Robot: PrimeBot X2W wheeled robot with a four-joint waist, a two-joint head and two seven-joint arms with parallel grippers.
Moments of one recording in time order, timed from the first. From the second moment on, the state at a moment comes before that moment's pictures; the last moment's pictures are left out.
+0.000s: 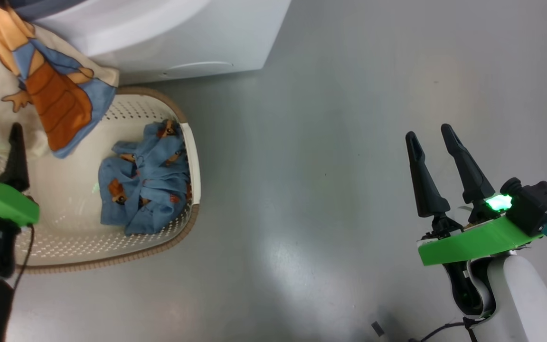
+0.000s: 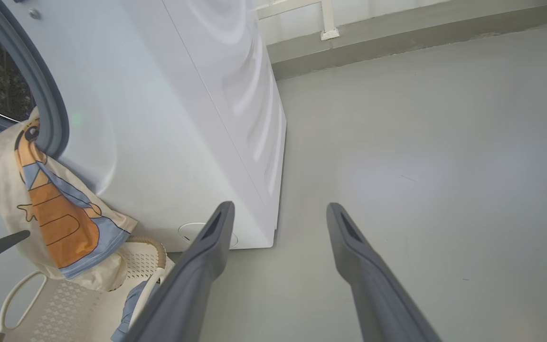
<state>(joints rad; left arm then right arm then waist) -0.69 0.34 -0.15 0.80 -0.57 -0.13 -0.26 -0.31 -0.13 0.16 0.14 0.43 0.13 -0.26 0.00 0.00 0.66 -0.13</state>
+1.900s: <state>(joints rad) -0.76 0.39 -0.13 0.37 -0.82 -0.13 -0.26 -0.36 -0.09 0.19 0.13 0.42 0.13 -0.26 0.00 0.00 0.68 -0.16</state>
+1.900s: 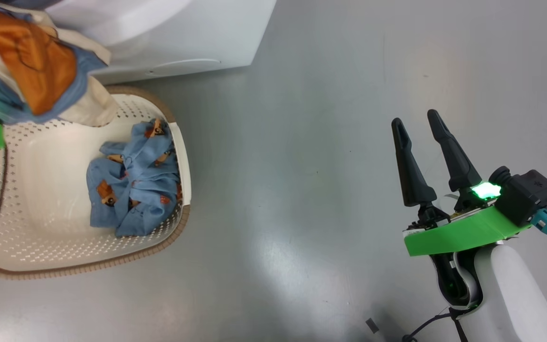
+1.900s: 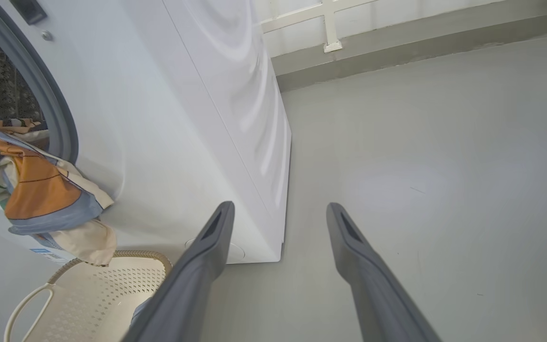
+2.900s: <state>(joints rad) -1.15 0.42 -0.20 0.70 -0.64 -0.13 -0.26 -0.36 -0.06 0.20 0.14 0.43 0.13 -0.26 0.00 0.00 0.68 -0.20</state>
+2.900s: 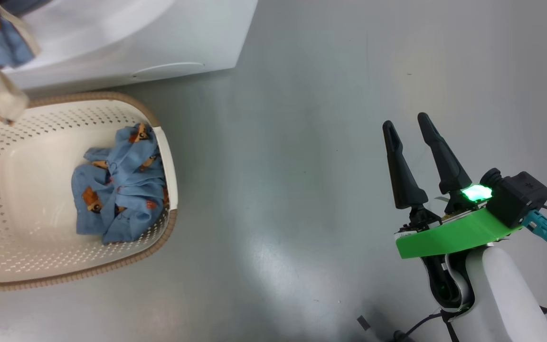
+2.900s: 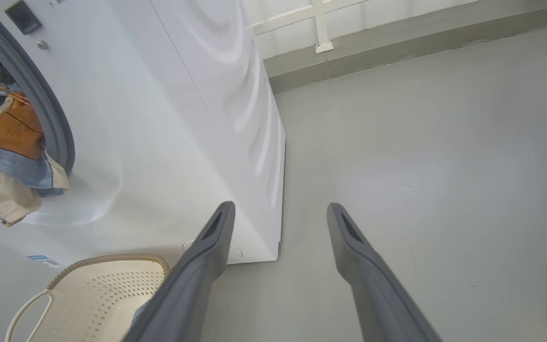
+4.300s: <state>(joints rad) -1.40 0.40 -0.25 1.10 -0.38 -0.13 -0.23 -0.36 -0.06 0.23 0.13 0.46 0.13 -0.26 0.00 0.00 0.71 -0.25</state>
